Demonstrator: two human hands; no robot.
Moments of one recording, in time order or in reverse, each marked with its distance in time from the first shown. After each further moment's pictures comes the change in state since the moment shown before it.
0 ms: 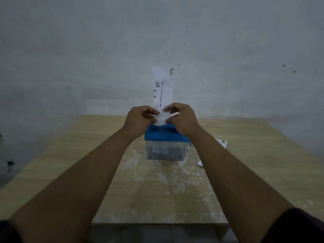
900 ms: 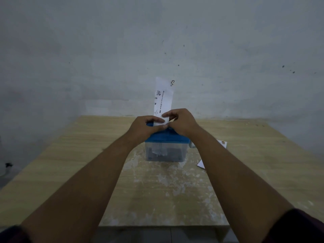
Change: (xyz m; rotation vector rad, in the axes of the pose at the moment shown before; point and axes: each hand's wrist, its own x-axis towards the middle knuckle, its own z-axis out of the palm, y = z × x) left_hand -0.006 -0.017 0.014 -0.072 -0.183 -0.041; right_hand 0.007 0.008 -0.001 -0.135 -0.141 0.049
